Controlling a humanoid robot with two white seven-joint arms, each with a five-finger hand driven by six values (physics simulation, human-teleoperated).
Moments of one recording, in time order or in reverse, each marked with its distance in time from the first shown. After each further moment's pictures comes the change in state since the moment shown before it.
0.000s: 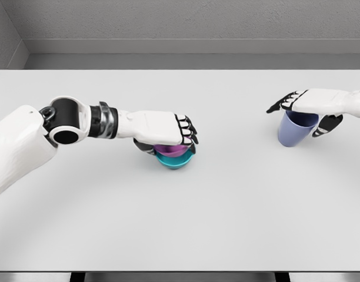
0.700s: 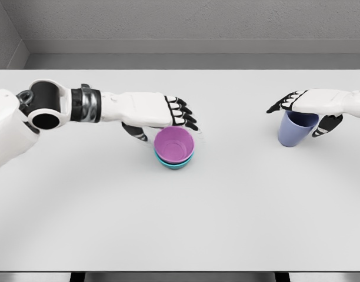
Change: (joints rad) left arm -0.064 0.092 0.020 -0.013 0.125 0.000 0.009; right arm 0.000 0.000 0.000 0.000 0.002 0.000 0.000
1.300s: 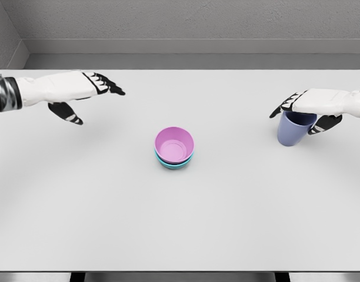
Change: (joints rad) left arm 0.095 0.183 0.174 0.171 0.117 0.000 0.001; right arm 0.000 0.000 0.001 -0.001 -0.002 0.001 0.000
